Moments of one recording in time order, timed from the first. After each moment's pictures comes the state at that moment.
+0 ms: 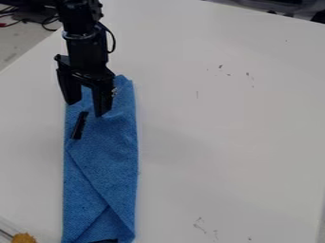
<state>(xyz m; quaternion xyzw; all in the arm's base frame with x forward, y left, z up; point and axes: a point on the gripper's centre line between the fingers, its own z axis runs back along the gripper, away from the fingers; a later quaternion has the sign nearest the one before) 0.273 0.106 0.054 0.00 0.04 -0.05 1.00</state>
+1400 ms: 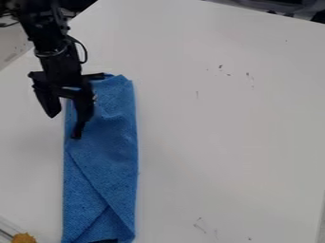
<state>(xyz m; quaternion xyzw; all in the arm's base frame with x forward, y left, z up) 0.264 0.135 0.033 -0.01 0.00 0.05 1.00</state>
